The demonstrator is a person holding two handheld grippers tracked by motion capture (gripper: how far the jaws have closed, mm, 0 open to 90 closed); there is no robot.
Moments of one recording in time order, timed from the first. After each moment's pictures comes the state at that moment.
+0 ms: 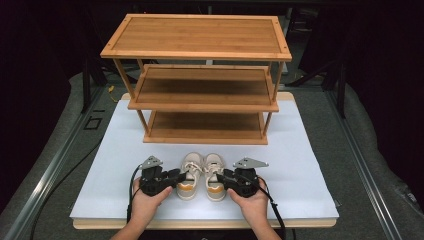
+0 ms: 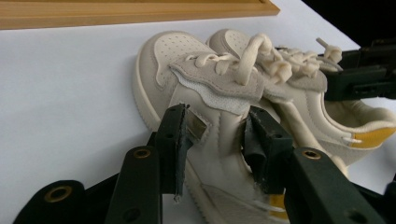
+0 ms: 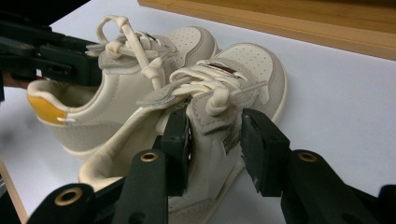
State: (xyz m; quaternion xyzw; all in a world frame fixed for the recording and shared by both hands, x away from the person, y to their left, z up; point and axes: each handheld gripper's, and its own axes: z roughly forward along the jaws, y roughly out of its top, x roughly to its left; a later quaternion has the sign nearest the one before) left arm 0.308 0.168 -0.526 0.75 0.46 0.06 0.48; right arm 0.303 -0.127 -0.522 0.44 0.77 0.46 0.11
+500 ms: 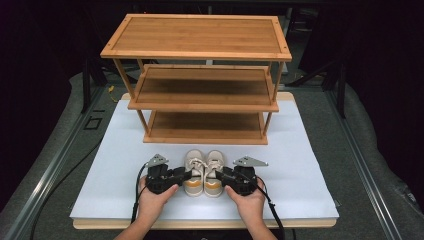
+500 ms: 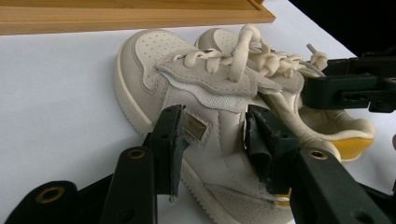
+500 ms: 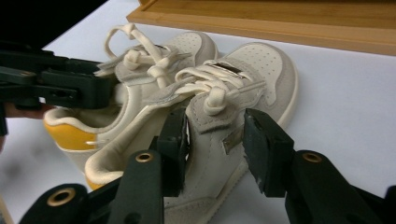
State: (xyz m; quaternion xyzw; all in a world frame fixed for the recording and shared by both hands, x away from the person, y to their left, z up) left arm 0.314 0.155 -0.527 0.74 0.46 0.06 0.49; right arm 0.306 -0.122 -0.524 0.47 0.74 0.47 0.11
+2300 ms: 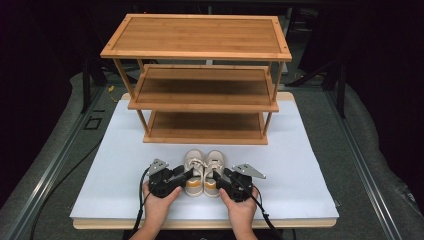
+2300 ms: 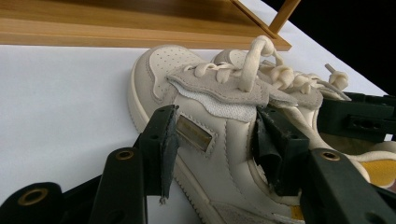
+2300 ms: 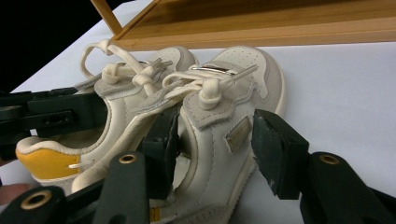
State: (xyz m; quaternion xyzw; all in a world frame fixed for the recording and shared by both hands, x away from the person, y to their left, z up) left arm 0.304 0.146 -0.543 0.69 0.49 0.12 0.52; right arm 0.290 -0.106 -0.539 0.54 0.67 0.49 0.16
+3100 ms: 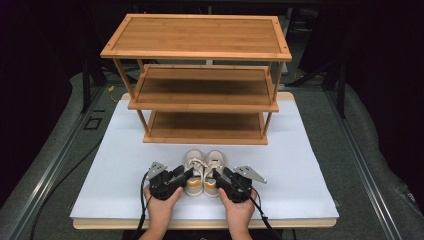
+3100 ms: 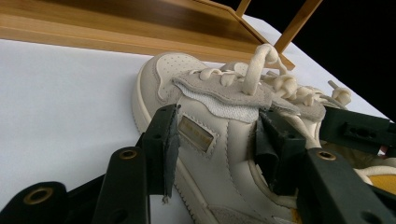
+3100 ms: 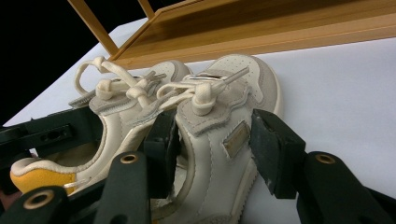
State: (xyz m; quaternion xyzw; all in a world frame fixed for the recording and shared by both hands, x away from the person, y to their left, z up) left arm 0.298 0.143 -0.550 0.65 0.51 0.13 0.54; right arm 0.288 -0.103 -0.547 0.56 0.63 0.52 0.16
